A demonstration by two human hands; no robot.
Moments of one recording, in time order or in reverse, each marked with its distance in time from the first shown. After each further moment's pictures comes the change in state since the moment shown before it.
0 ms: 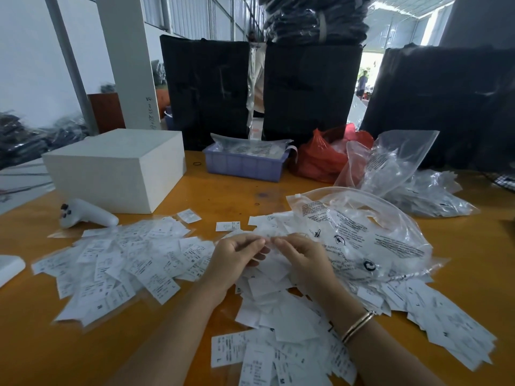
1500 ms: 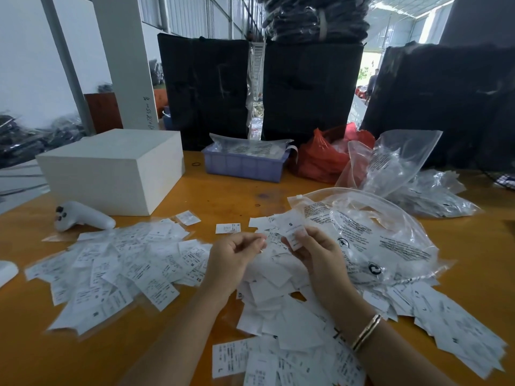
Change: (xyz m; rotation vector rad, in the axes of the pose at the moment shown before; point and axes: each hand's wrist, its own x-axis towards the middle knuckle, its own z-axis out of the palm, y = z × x) left_hand -0.001 0.004 0.002 0.076 0.130 0.102; right_hand 0.004 0.004 -0.005 0.772 0.149 0.283
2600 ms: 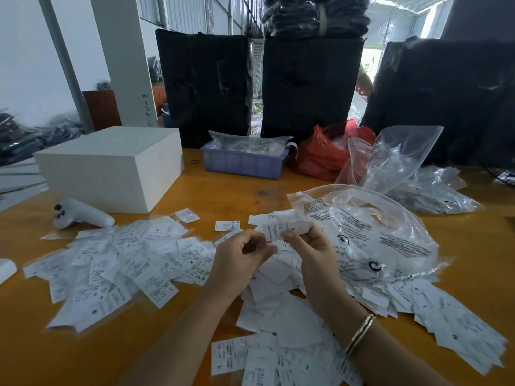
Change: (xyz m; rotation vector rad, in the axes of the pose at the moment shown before) left_hand -0.005 0.001 0.006 0.216 -0.047 0.156; right_hand -0.008 0.005 0.010 -0.071 -0.085 -0.141
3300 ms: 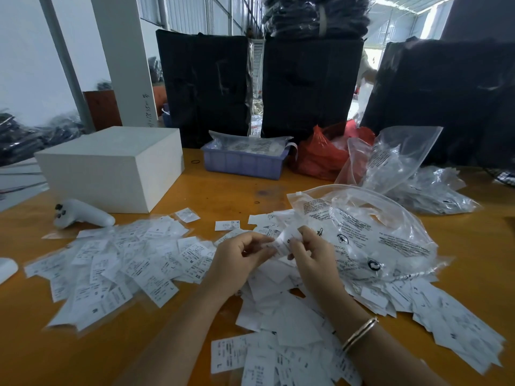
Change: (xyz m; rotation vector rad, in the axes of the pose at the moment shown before) left_hand 0.003 -0.005 -0.006 -0.024 -0.110 0.004; right_hand 0.000 0.002 -0.004 -0.695 0.043 -0.238
